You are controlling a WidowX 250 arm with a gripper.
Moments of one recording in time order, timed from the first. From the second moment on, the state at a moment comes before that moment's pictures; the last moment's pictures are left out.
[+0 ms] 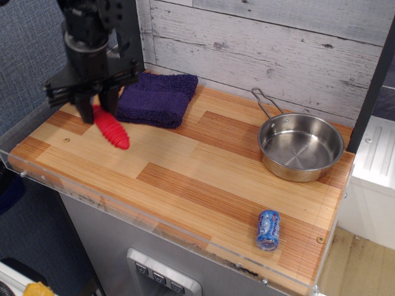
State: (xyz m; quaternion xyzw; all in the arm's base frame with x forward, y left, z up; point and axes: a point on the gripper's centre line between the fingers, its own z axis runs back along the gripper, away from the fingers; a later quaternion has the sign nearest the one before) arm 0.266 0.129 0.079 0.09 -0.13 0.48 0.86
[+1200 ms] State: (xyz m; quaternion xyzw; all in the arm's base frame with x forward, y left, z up) arm 0.321 0.046 0.059 0.06 -0.21 0.13 0.97
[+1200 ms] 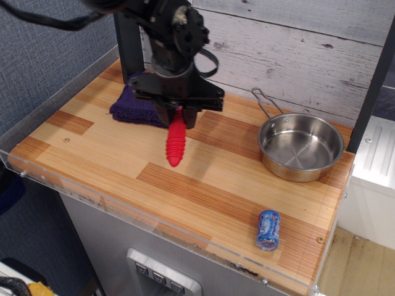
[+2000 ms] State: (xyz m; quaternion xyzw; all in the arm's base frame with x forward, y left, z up) arm 0.363 0.017 0.023 0.01 -0.19 0.06 0.98
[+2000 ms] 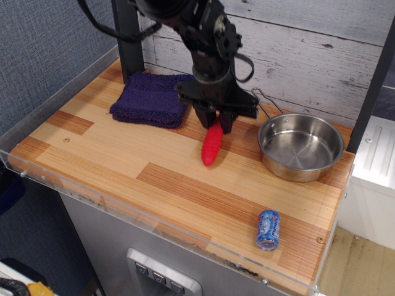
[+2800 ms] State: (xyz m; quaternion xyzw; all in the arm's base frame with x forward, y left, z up) arm 0.371 0.010 0.015 -0.02 -0.16 0.07 0.98
